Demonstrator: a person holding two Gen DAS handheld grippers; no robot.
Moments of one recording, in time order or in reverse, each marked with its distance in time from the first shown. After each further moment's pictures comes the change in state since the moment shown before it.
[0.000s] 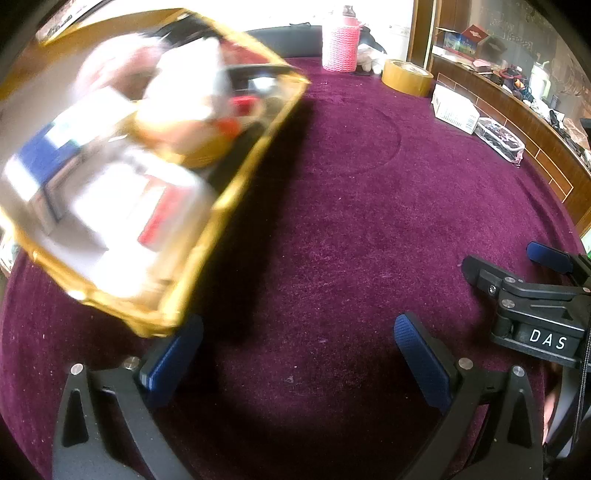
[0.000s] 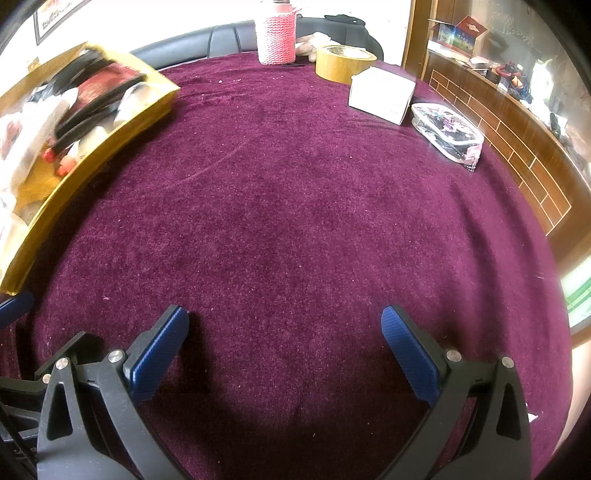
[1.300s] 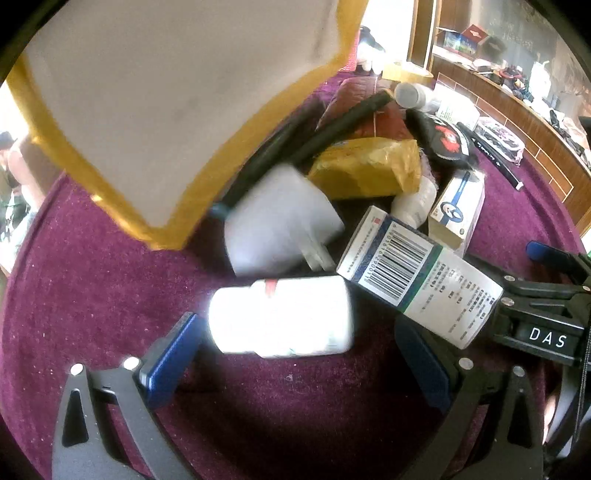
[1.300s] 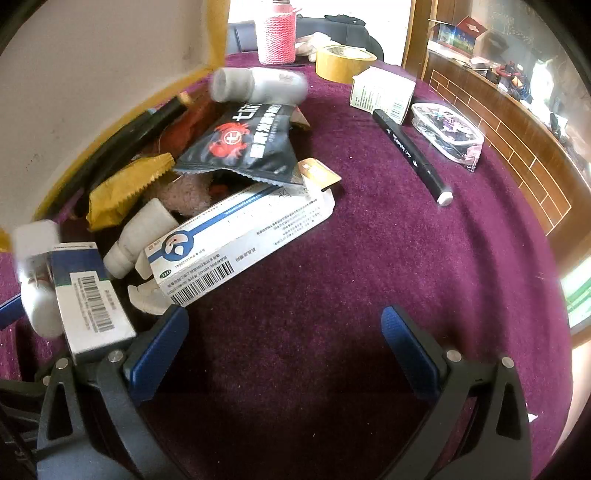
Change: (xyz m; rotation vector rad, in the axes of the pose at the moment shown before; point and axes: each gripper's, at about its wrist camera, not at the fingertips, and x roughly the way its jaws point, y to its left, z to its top) left arm -0.009 0.009 -0.010 -0.002 -0.003 0.003; right arm 0.001 0.000 0.001 -0.001 -0.001 0.000
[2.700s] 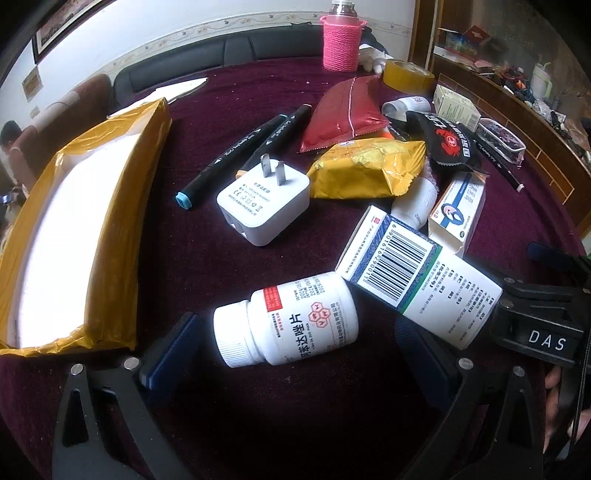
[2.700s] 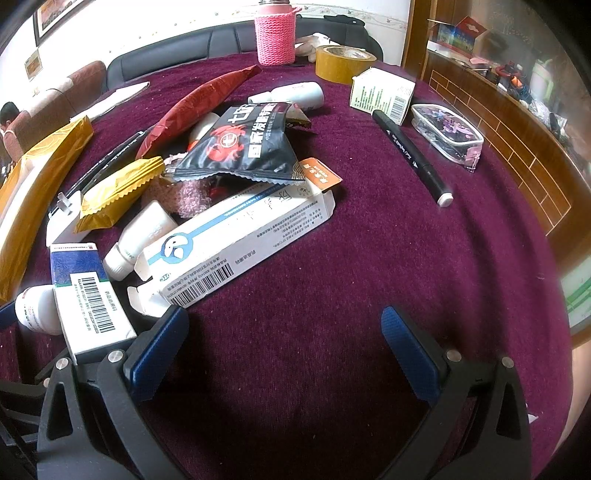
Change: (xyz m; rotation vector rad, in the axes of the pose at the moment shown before) left arm 0.003 -0.004 0.004 0.004 0.005 -0.013; right arm -0.003 0.000 -0.002 0.003 -0.003 0.001
